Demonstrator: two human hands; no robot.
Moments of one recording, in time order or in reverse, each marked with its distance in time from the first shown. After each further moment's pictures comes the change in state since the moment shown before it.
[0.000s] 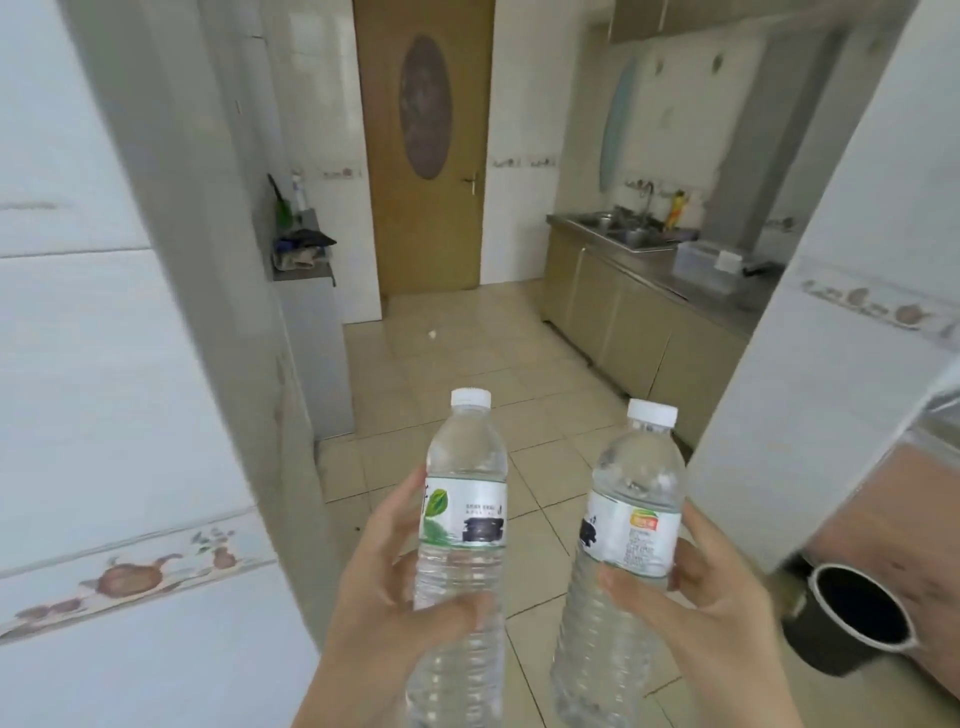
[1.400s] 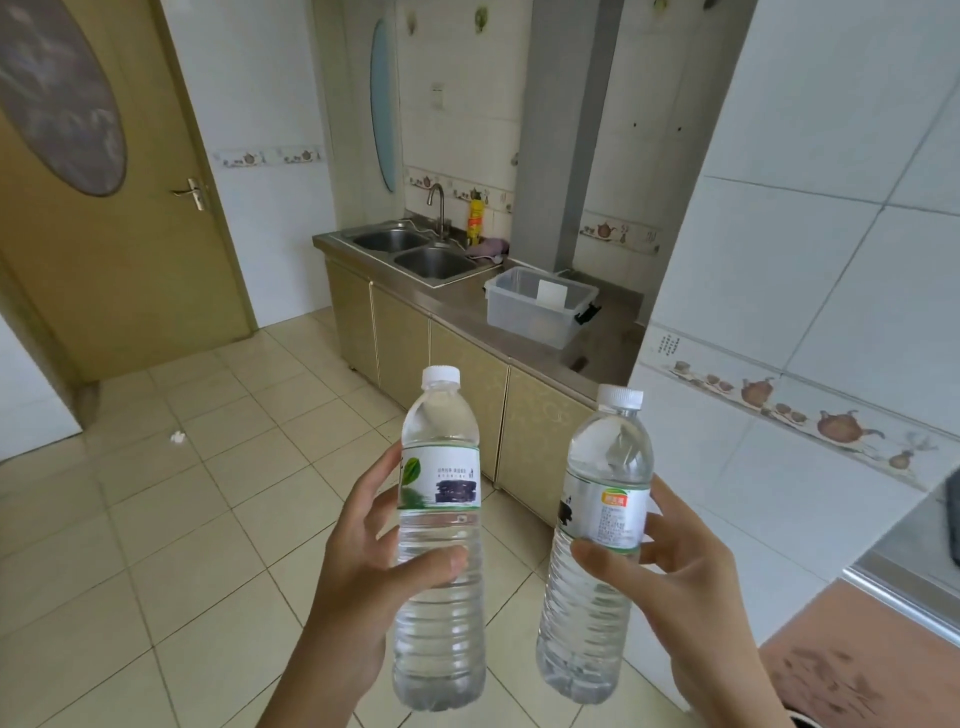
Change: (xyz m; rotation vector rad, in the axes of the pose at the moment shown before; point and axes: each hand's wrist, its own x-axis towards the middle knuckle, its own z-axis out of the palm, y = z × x) left_hand 0.741 -0.172 0.407 -0.132 -0.357 -0.186; right_hand 0.739 0.072 -0.190 -0.077 0.314 -0.002
